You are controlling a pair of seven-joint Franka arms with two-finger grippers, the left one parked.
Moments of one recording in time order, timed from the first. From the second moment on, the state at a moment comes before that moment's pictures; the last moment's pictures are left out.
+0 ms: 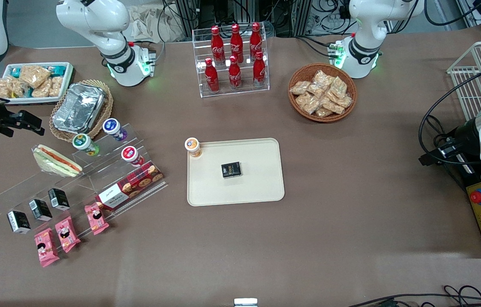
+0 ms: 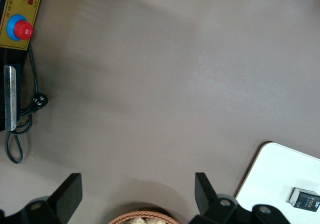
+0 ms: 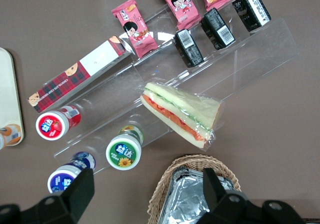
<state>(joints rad) -0.12 -0.18 -0.05 -1.97 0.00 1.77 -0.16</state>
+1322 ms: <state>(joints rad) -0.18 -0.05 -0.07 -1.93 -0.02 1.84 0.75</state>
